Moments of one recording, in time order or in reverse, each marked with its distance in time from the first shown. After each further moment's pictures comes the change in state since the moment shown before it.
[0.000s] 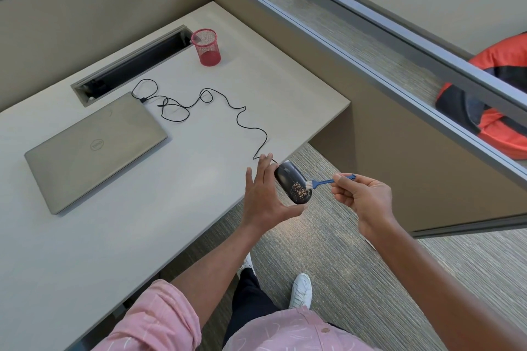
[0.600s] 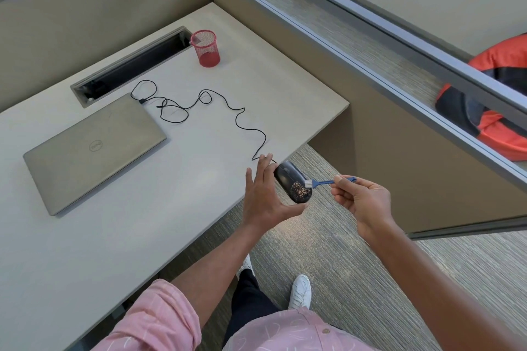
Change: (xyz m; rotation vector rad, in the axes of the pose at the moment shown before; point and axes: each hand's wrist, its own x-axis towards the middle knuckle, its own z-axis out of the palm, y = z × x) left_hand 0.004 0.003 0.003 -0.018 0.000 -0.025; right_hand 0.004 0.003 -0.003 0.054 0.007 0.035
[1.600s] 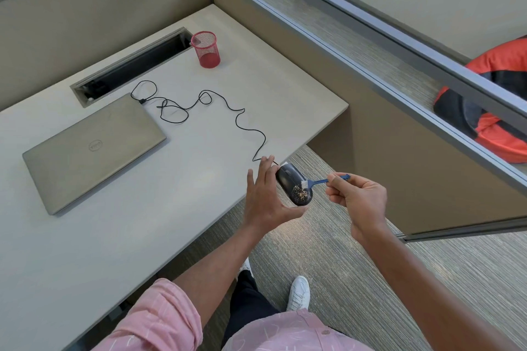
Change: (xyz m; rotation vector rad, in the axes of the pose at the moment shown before) left_hand -0.002 0.002 0.003 0.029 -0.012 0.018; right_hand -0.013 0.001 0.015 -0.066 0.008 -0.171
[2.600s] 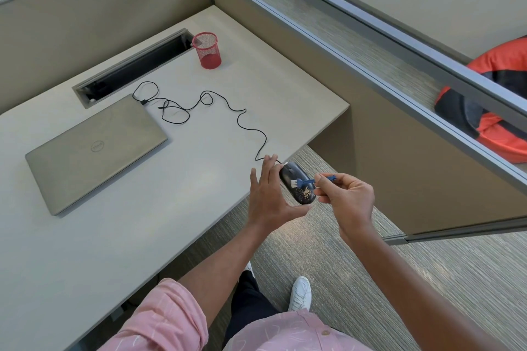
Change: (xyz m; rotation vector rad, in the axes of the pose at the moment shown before) left_hand 0.002 0.007 0.002 0.012 0.016 0.004; right_hand -0.009 0.012 0.020 -0.081 -0.045 -0.120
